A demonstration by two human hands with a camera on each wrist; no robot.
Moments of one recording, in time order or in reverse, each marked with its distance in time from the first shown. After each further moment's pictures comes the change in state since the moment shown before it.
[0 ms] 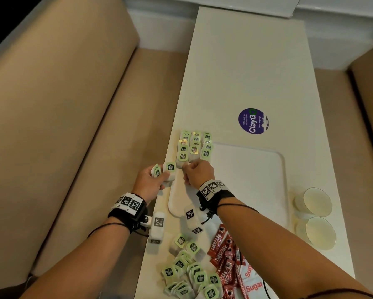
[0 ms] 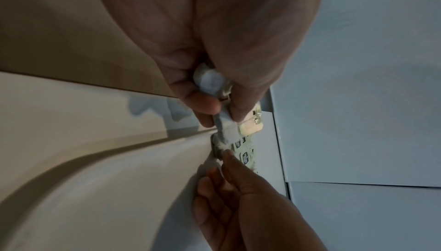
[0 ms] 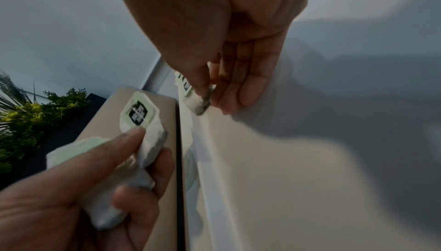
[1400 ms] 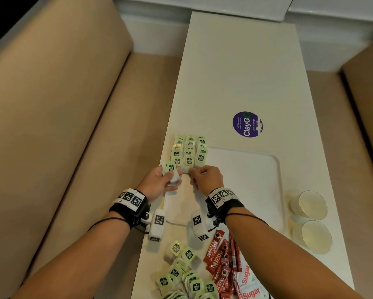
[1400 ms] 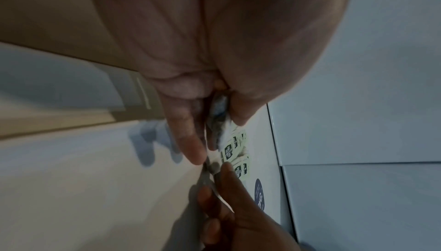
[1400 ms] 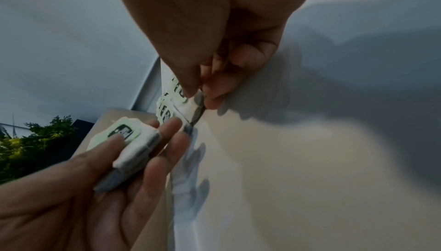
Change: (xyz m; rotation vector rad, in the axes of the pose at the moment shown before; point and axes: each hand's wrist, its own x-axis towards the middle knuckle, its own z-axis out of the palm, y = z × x) left_hand 0.010 0.021 0.029 -0.098 -0.391 -0.063; right_hand 0.000 0.023 -0.035 0.106 0.078 -0.035
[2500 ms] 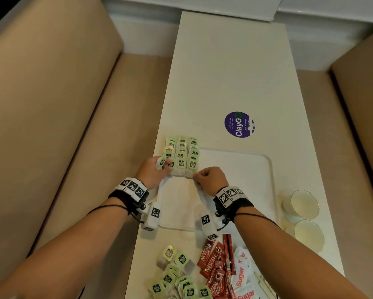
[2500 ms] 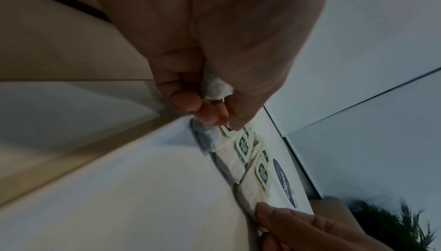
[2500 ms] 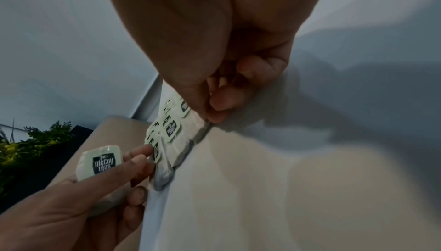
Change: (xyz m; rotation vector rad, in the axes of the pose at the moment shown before) left_hand 0.037 0.019 0.000 0.490 0.175 0.126; right_hand 0.011 0.005 -0.040 -0.189 -0.104 0.040
